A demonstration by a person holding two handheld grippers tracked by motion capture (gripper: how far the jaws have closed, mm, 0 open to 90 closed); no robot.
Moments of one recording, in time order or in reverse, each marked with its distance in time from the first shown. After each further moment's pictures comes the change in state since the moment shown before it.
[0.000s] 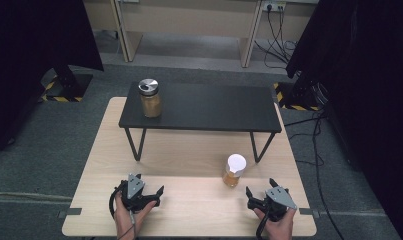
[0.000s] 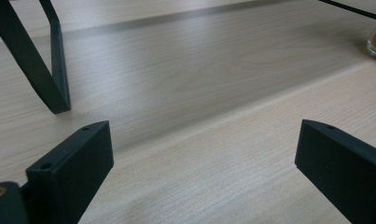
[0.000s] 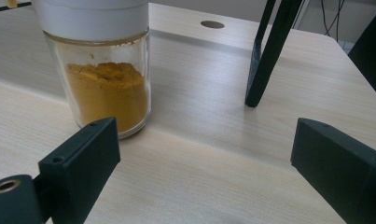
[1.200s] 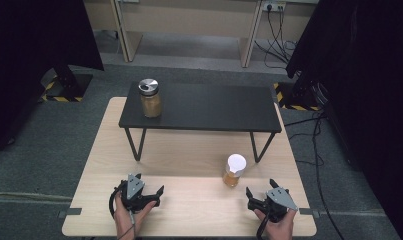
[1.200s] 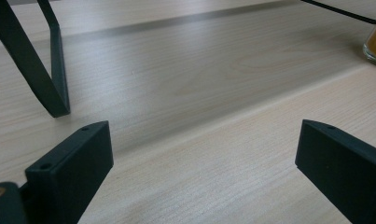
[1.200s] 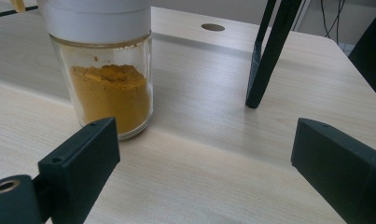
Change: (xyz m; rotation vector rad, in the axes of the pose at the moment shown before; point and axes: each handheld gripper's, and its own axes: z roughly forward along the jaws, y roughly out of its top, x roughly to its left) left arm 0.000 -0.002 0.000 -0.016 -0.005 0.005; right arm 0.000 -0.002 -0.002 -0.011 0.003 0.006
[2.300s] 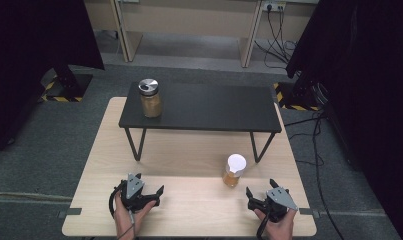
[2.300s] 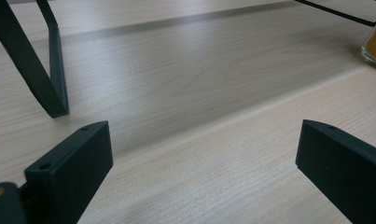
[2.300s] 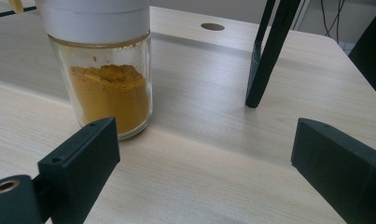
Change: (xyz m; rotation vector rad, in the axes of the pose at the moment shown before) left arm 0.002 -0.001 0.000 -0.006 -0.005 -0.009; right arm 0.000 0.000 0.000 0.001 0.000 0.002
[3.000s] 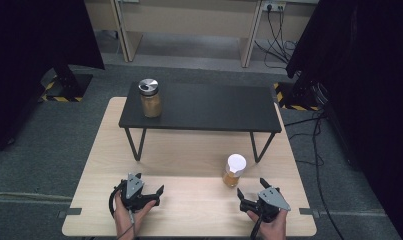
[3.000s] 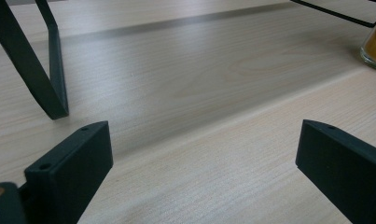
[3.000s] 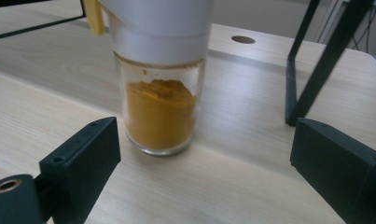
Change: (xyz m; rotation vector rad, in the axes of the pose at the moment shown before) left arm 0.001 0.000 0.000 -0.003 -0.004 0.001; right arm 0.010 0.003 0.005 -0.038 0.089 -0.021
